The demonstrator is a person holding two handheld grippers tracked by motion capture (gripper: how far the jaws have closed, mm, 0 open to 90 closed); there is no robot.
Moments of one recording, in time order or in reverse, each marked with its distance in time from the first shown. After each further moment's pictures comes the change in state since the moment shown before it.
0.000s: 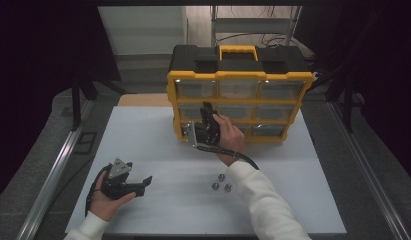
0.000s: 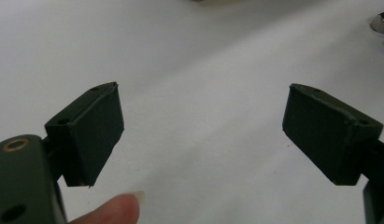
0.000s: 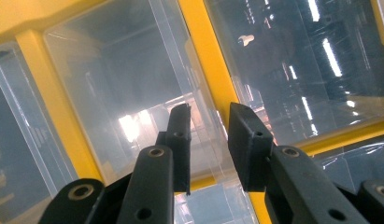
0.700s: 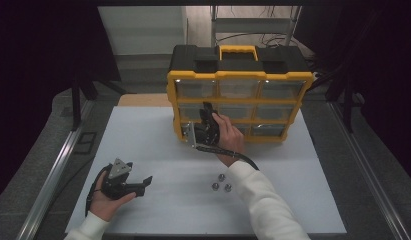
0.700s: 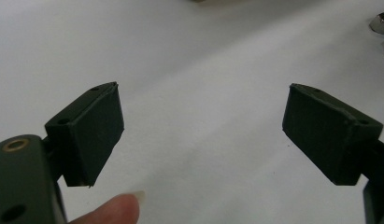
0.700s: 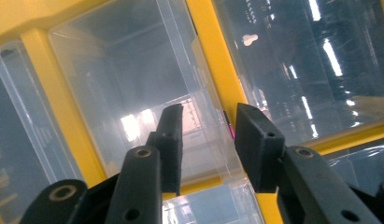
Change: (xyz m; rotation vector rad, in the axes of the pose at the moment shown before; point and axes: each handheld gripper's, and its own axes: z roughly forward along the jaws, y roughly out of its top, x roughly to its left) left arm -0.001 0.000 0.000 -0.001 0.000 0.002; right arm 0.003 0.000 0.001 0.005 -0.002 -0.006
